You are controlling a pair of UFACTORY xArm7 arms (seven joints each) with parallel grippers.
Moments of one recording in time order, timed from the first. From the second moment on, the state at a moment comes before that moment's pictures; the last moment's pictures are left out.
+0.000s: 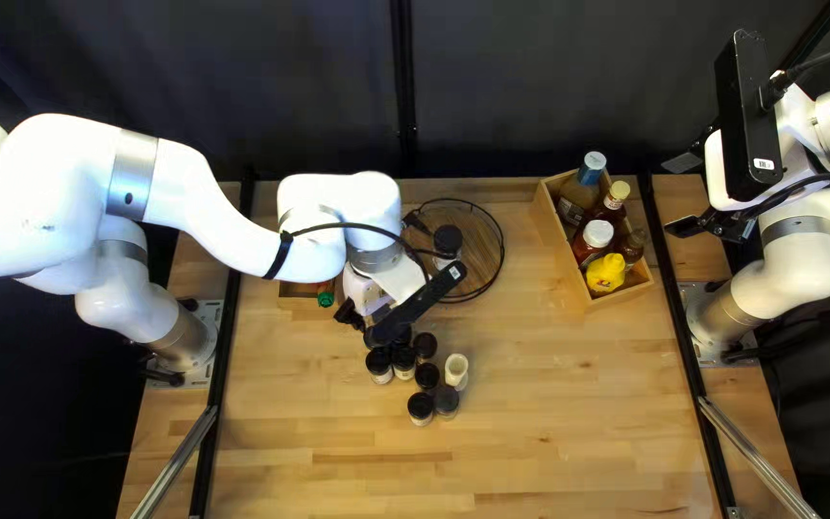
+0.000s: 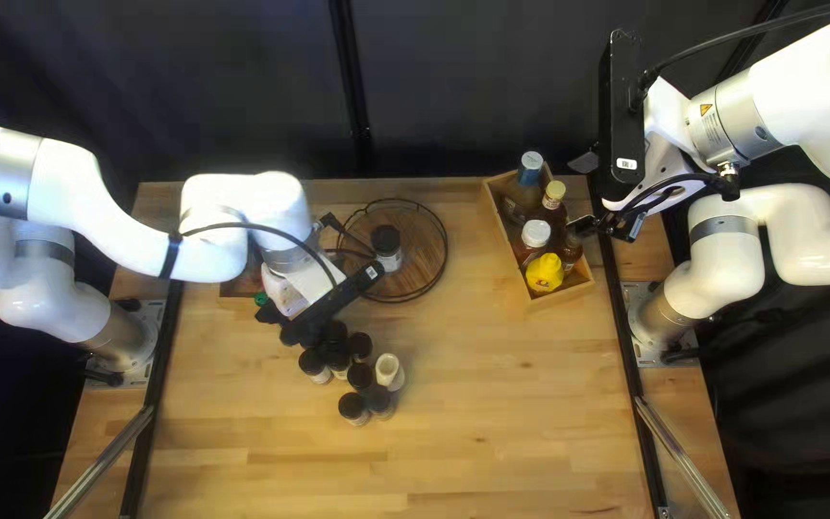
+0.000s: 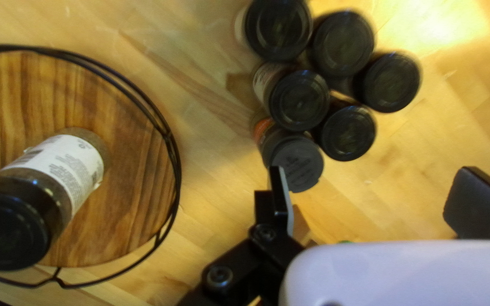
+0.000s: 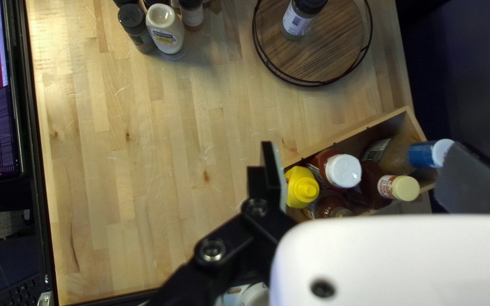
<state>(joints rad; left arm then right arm) 0.26 -0.12 -0.21 0.81 -0.17 0.97 1.00 2.98 1.04 -3.01 0.82 -0.01 1.28 0.05</state>
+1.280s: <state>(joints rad) 0.27 0.03 -0.20 0.84 -0.09 0.93 1.01 2.98 1.04 -3.01 0.82 -0.01 1.28 0.05</state>
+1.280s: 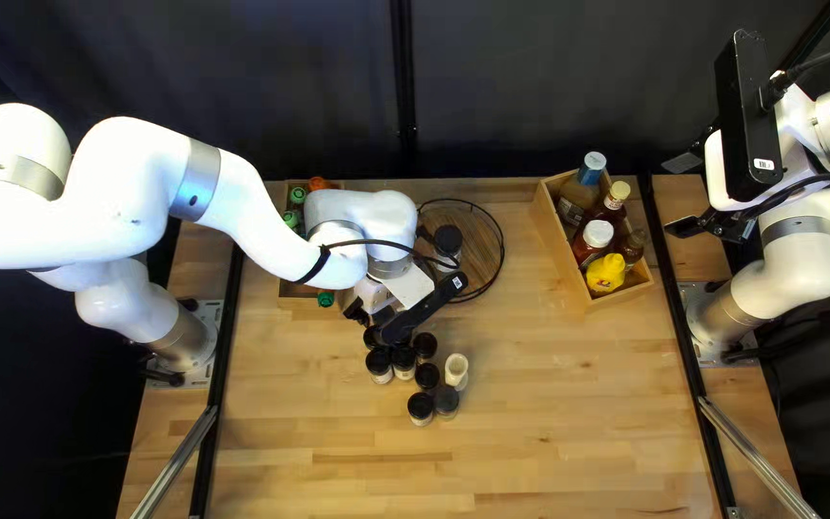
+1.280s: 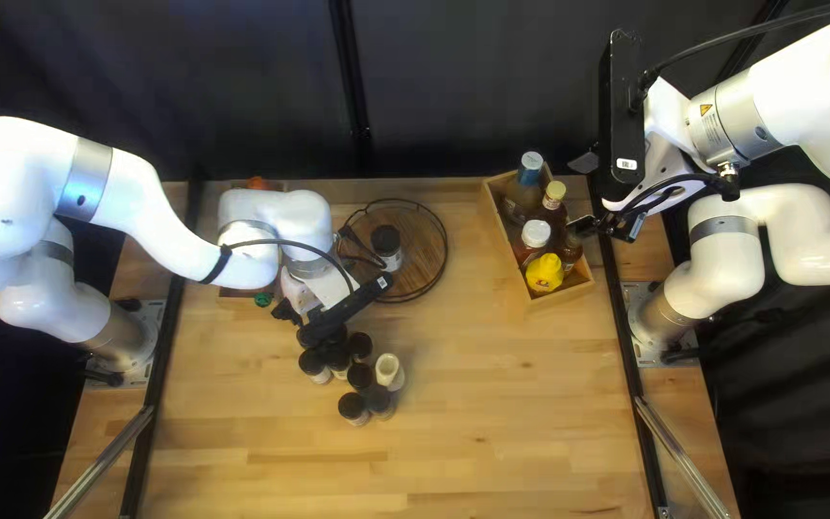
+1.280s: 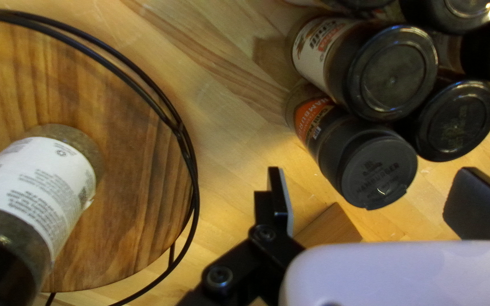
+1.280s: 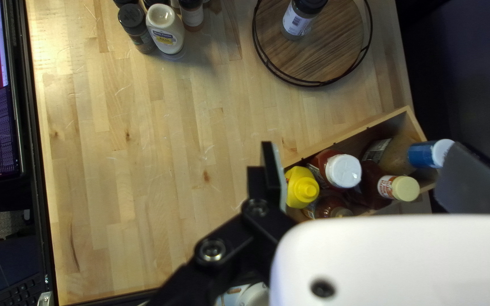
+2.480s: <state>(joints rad) 0.38 -0.03 -0.09 1.04 -0.02 1.06 0.92 2.98 1.04 -3.01 0.82 -0.01 1.28 0.05</state>
